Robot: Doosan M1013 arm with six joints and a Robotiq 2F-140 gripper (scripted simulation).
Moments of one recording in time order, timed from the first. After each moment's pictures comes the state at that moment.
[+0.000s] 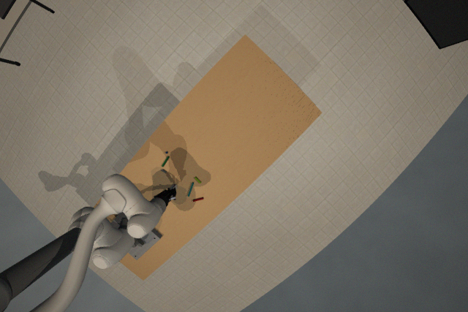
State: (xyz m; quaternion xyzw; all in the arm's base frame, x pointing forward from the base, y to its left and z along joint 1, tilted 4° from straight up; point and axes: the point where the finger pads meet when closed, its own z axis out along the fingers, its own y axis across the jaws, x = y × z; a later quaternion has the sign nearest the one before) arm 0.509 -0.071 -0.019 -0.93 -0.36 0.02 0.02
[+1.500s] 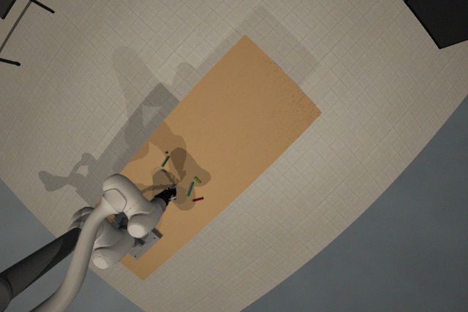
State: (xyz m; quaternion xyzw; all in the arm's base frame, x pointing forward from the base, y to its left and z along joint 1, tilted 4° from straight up) arm 0.509 -0.071 -0.022 -0.93 -0.36 0.02 0.02
